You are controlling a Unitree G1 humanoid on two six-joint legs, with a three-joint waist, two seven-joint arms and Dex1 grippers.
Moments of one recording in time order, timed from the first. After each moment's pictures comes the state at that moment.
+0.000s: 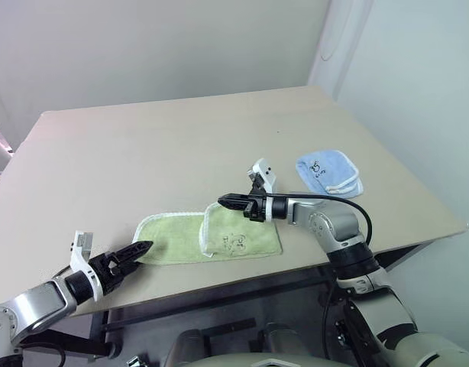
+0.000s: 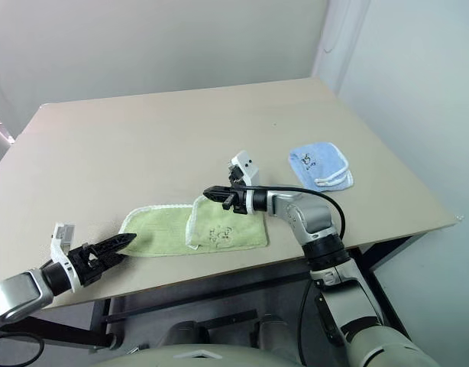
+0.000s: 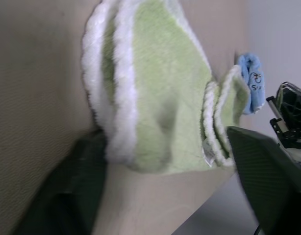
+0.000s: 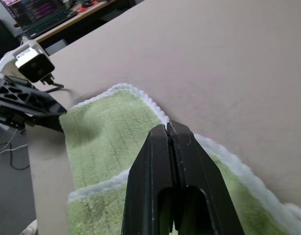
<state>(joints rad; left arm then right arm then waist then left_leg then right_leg) 0.18 0.61 0.55 -0.04 -1.69 1.25 0.01 -0.59 -0.24 0.20 0.13 0.41 0.74 0.83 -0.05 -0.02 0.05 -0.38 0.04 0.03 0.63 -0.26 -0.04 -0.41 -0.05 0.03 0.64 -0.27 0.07</state>
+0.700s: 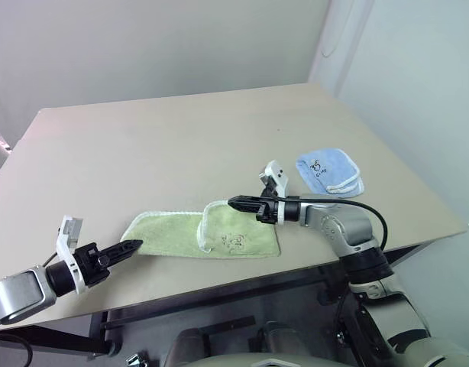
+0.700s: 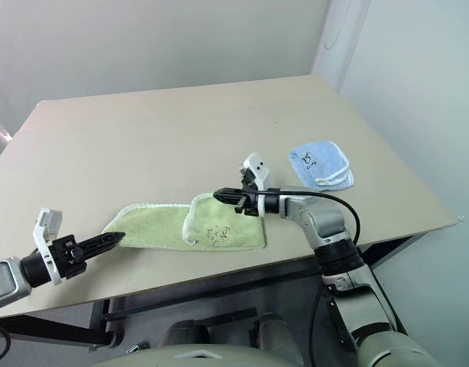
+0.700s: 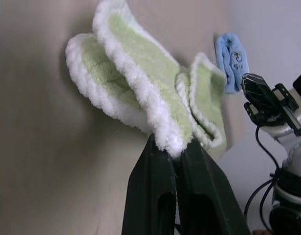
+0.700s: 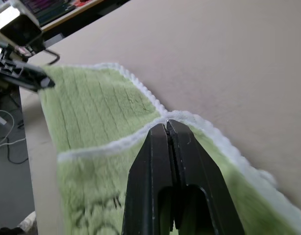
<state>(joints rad) 0.15 0.83 0.52 -0.07 -1.66 1.24 -0.22 -0.53 -0.34 0.18 0.07 0.43 0.71 0.91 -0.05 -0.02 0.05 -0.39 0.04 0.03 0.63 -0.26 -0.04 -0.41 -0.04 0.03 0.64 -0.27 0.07</state>
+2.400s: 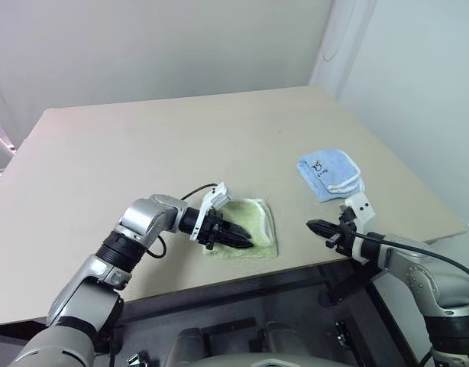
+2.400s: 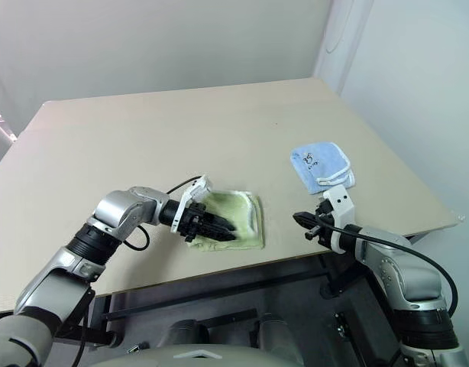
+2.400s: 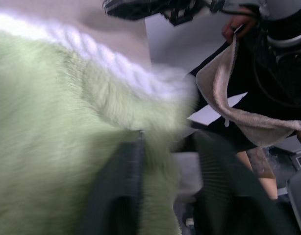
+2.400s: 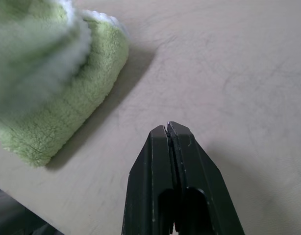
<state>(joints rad) -0.64 0.48 -0.42 0.21 -0.51 0.83 -1.26 -0.06 -0.62 -0.13 -0.25 0.49 0.79 0.68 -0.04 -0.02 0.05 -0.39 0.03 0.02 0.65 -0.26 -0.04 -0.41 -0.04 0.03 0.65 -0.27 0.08</state>
